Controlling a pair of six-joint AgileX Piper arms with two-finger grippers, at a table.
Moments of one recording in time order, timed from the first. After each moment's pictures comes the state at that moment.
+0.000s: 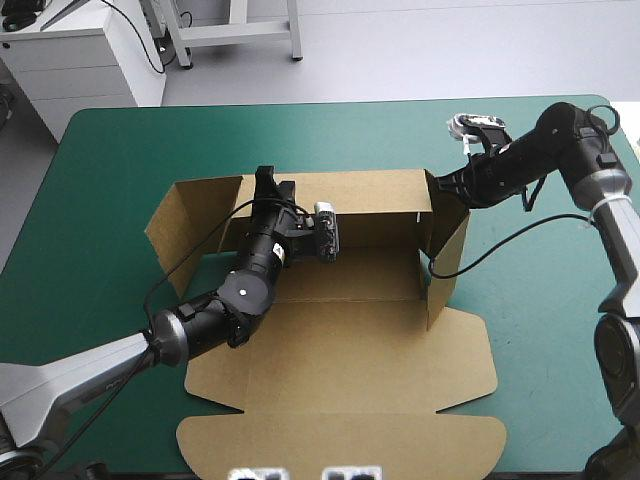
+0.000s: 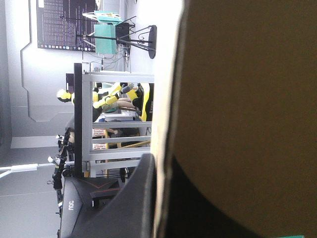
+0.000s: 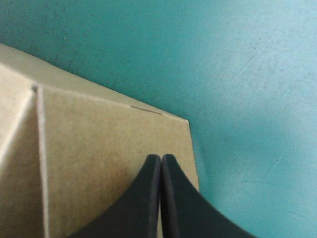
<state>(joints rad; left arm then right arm) -0.86 1.51 -0.97 1.71 0.61 -0.51 0.04 1.75 -1.63 0.52 1.23 -0.33</state>
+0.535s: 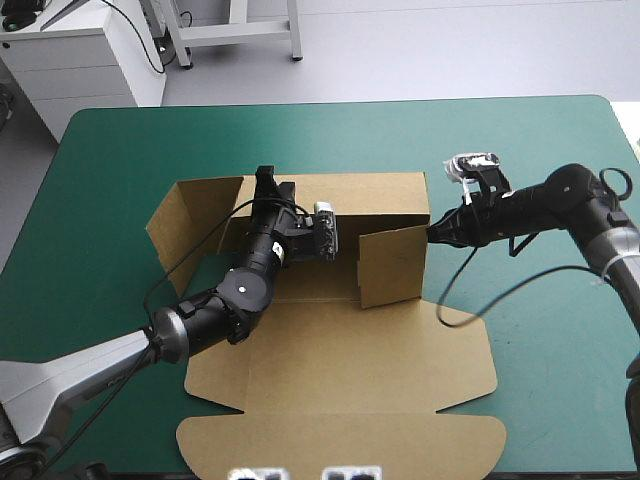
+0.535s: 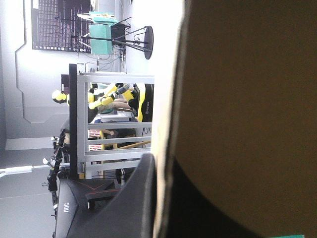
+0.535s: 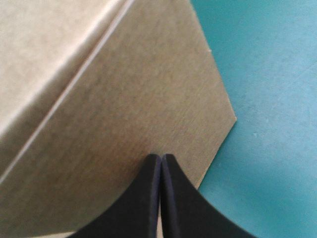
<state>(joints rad) -0.85 1.52 -0.97 1.71 0.59 -0.51 0.04 1.54 -1.20 0.76 0.98 -0.70</state>
